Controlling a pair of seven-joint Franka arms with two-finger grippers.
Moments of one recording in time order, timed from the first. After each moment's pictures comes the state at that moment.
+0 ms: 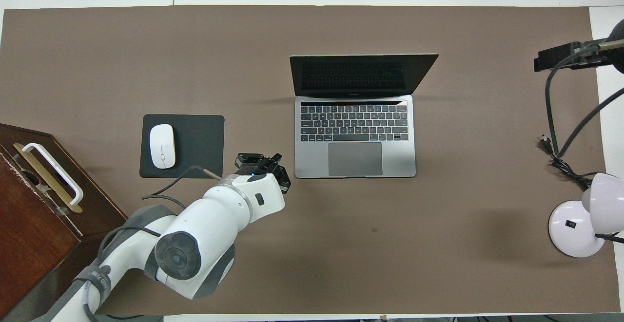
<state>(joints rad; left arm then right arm) -0.68 -0.05 0.06 -2.45 -0.03 2.96 -0.01 0.00 0.07 -0.01 -1.48 0.01 1.74 -0.05</state>
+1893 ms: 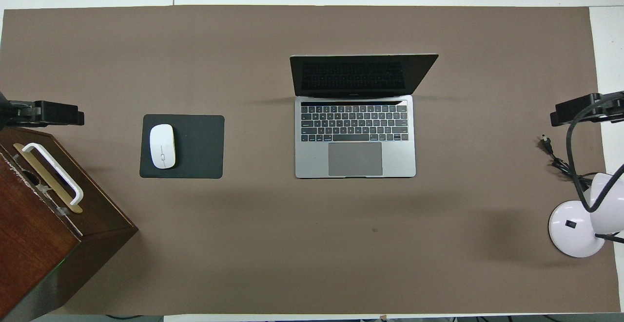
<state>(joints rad) -0.12 -0.10 0.07 -1.71 -0.03 1.72 0.00 -0.02 -0.02 -0.01 -1.56 0.01 1.54 -0.05</state>
